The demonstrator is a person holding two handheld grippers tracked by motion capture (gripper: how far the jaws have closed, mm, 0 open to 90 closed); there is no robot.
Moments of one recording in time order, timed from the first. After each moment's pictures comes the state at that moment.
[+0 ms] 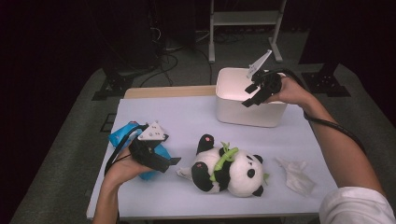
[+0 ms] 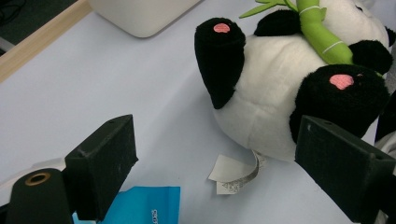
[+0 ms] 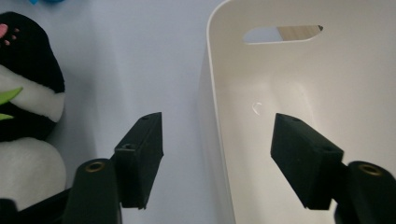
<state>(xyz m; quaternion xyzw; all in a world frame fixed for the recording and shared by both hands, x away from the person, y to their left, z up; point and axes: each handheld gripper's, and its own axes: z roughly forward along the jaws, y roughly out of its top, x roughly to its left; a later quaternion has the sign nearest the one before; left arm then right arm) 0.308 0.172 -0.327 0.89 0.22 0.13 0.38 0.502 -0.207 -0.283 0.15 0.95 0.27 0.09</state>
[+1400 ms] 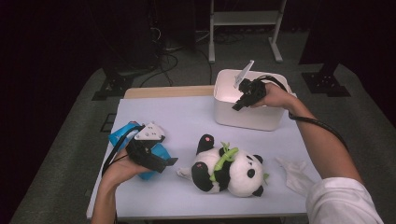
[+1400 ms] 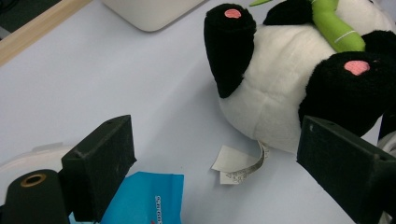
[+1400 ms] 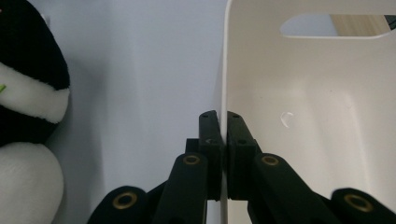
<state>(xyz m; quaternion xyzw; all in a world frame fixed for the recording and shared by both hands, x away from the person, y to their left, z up) 0.311 0.181 -0.333 0.89 0.23 0.13 0.38 0.514 -0.174 -0.319 0.11 0.96 0.26 0.04</state>
